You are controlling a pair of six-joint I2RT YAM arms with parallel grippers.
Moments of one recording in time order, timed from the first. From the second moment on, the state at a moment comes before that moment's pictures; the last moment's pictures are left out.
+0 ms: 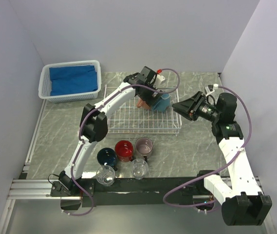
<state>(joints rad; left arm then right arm) -0.68 2.37 2.31 -0.84 0.02 0.18 -0.02 0.92 0.88 -0.25 -0.85 1.06</state>
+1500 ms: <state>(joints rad) -0.37 1.60 1.70 -0.94 0.45 0.06 0.67 1.47 1.16 -1.04 -0.20 0.51</state>
